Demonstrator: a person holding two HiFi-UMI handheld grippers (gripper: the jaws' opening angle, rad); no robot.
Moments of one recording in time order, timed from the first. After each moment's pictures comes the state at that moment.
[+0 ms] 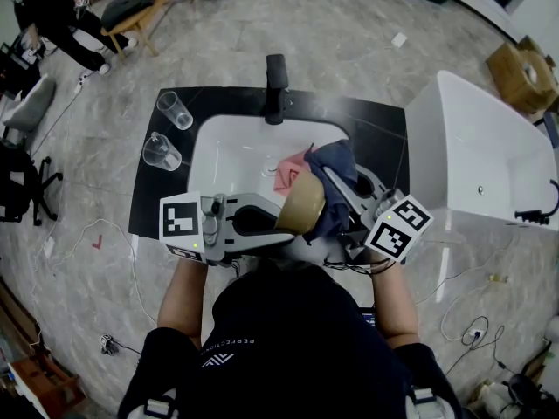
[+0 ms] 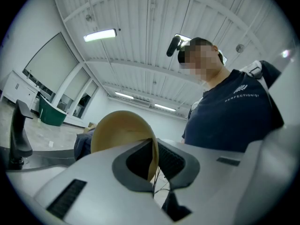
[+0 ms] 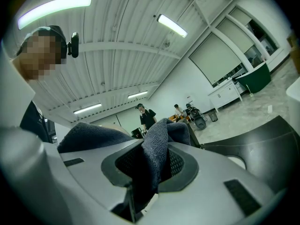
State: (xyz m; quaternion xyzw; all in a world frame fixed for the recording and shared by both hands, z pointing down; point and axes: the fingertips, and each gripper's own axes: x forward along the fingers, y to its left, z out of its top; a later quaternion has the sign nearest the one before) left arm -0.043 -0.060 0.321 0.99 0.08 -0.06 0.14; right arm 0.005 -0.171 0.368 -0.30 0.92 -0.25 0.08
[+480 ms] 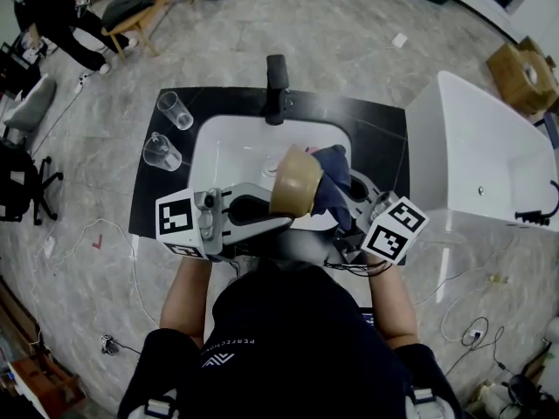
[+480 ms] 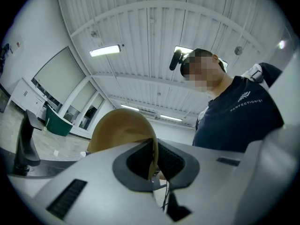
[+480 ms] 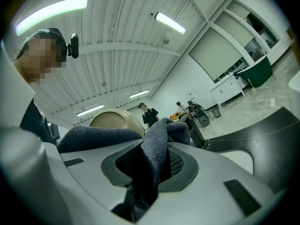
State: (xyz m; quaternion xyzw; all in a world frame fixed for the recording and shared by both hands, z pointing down) left arm -0.051 -0.085 0.301 0.98 0.03 -0.13 0.13; right arm -0.004 -0.164 0.373 -0.28 0.92 -0.26 0.08
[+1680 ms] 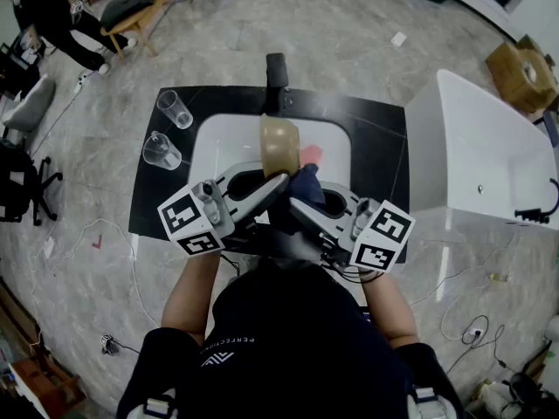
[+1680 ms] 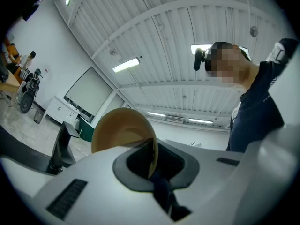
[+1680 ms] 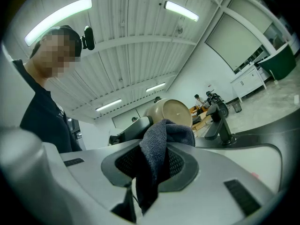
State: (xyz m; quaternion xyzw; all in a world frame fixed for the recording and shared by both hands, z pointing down) left arm -0.064 -0.147 0.317 0.96 -0.17 -0.14 0.15; right arm -0.057 -0.117 0.359 -0.16 0.95 -0.24 0.06
